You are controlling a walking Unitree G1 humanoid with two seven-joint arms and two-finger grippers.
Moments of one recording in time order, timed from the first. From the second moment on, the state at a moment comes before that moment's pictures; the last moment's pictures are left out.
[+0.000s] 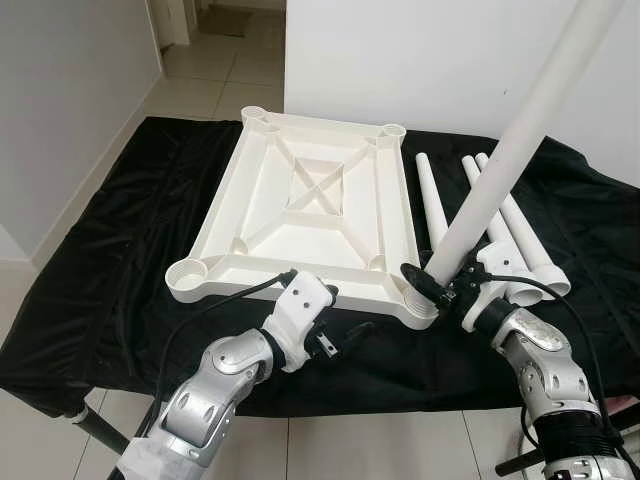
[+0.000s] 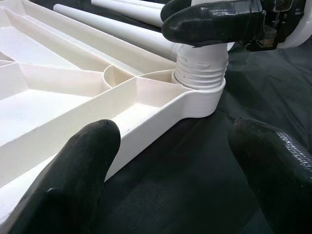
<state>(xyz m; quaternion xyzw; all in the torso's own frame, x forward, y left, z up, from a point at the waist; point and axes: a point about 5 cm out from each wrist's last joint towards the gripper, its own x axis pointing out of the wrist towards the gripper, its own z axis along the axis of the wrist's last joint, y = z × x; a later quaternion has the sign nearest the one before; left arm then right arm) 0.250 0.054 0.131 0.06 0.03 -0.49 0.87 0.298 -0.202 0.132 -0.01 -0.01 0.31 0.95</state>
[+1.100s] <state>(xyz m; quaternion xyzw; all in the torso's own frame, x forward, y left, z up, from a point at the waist) 0.250 0.053 0.132 0.05 0.03 -0.49 0.87 0.294 -0.127 0.130 0.10 -0.03 0.01 0.99</state>
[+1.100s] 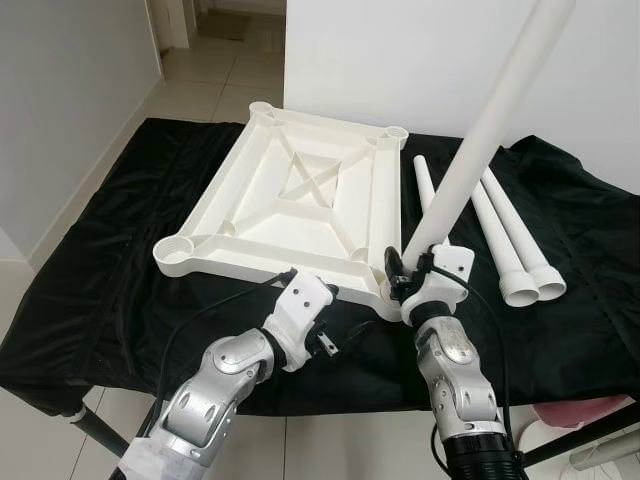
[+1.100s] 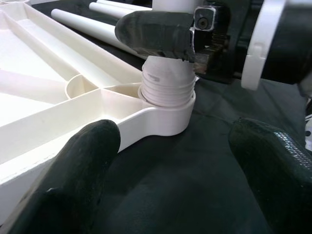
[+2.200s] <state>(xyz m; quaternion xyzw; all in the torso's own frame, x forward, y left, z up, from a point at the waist) 0.248 0.049 0.131 0.04 0.03 -0.49 0.87 0.296 -0.151 0.140 0.22 -0.03 0.12 0.97</state>
